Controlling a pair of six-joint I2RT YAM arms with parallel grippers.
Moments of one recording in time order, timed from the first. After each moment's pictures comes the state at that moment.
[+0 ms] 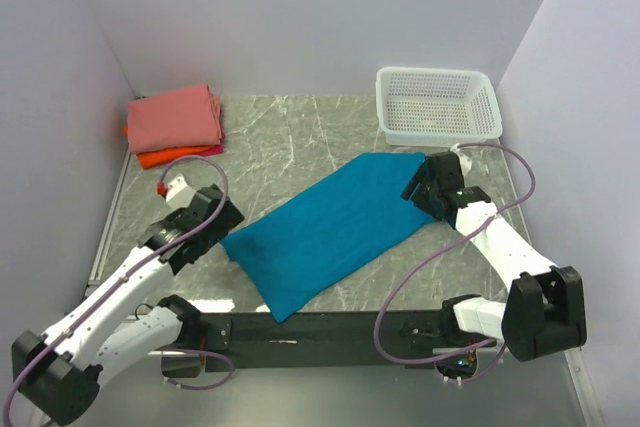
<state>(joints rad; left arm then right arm) -0.54 0.84 0.71 -0.77 -0.51 -1.11 0.21 1.21 0.77 -0.46 0.19 0.72</state>
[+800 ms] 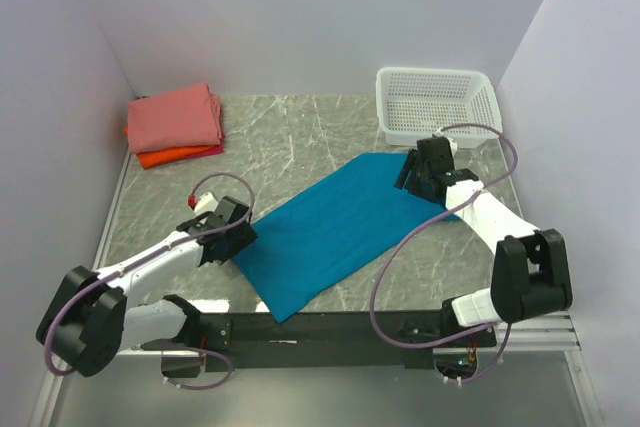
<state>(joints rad) -0.53 1.14 0.51 -0.47 -0.33 -1.14 0.21 1.39 0.88 -0.37 0.16 0.56</state>
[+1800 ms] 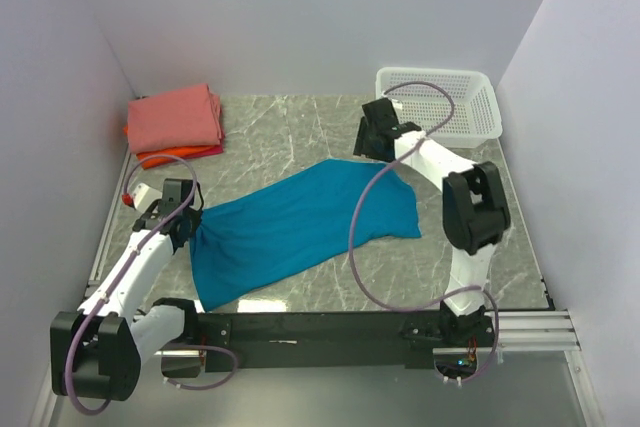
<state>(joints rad) -0.09 1.01 0.61 -0.56 -0.43 -1.12 0.38 1.90 1.44 -0.43 0.25 0.52</state>
